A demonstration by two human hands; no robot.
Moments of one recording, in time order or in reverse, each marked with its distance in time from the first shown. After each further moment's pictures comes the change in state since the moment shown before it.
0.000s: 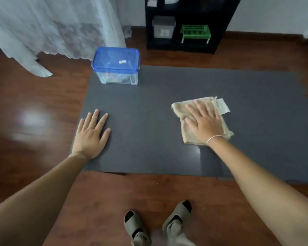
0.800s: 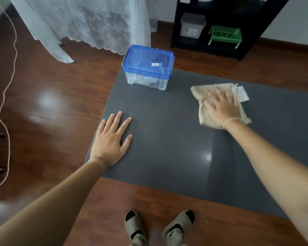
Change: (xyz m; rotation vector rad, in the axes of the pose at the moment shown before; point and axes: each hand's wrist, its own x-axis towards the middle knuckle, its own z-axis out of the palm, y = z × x) left_hand 0.001 -0.007 0.005 0.014 0.031 -0.005; right_hand 0.117 -0.033 -0.019 -0.071 -0.064 -0.094
